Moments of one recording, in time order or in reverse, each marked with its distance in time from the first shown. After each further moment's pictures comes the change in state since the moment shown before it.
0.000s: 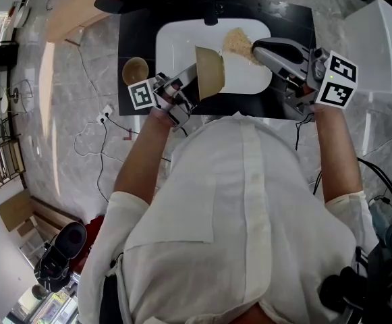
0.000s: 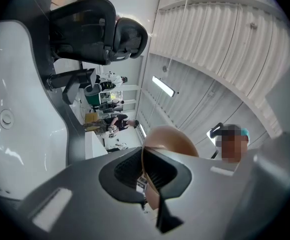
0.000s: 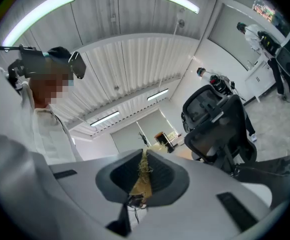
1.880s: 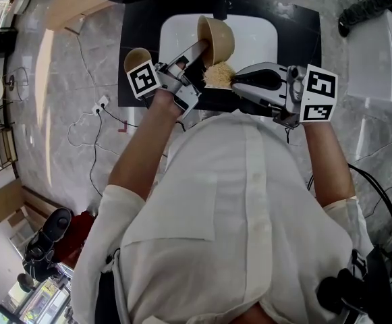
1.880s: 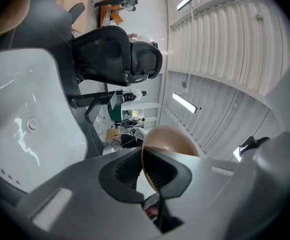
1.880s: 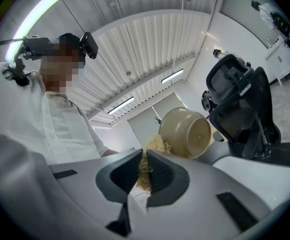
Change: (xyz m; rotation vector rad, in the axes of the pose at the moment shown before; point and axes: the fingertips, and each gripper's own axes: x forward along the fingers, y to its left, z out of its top) left arm 0.003 0.019 0.038 -0.075 -0.226 0.264; right arm 0.040 0.056 -0.066 0.018 0.188 0.207
